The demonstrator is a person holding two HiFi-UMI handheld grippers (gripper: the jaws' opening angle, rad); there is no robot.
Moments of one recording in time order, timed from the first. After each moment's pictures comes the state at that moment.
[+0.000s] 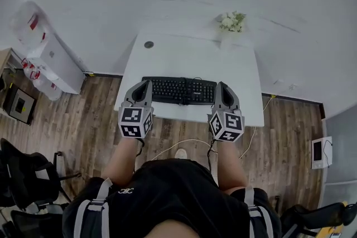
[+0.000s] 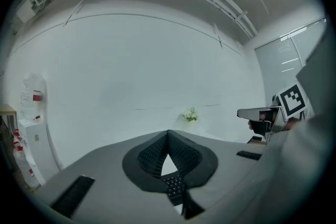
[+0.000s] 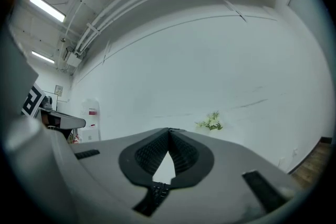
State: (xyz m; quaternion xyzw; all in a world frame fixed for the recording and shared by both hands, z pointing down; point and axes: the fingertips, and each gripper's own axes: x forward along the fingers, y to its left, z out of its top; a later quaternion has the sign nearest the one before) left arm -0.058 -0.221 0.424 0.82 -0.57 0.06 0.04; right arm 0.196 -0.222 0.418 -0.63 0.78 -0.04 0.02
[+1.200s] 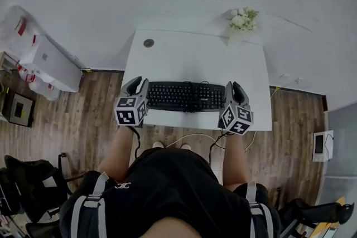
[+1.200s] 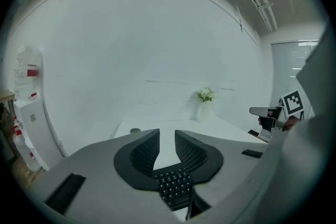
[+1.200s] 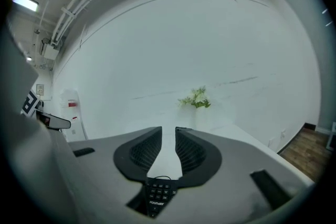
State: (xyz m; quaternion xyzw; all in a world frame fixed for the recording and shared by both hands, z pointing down) left arm -0.118 -0.353 0.511 0.80 -0.56 0.14 0.16; right arm 0.228 -0.336 0.503 -0.68 0.73 -0.13 -0.03
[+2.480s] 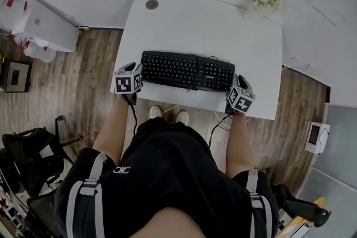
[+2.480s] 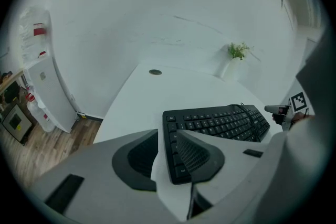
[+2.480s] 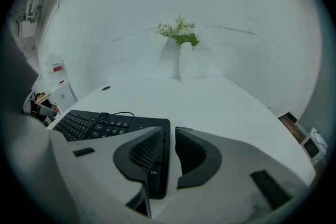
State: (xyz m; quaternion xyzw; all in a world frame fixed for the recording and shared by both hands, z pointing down) left arm -0.173 -0.368 0.719 0.70 -0.56 0.28 0.34; right arm 0.288 -0.357 0.711 -0.66 0.66 -0.28 -0.22
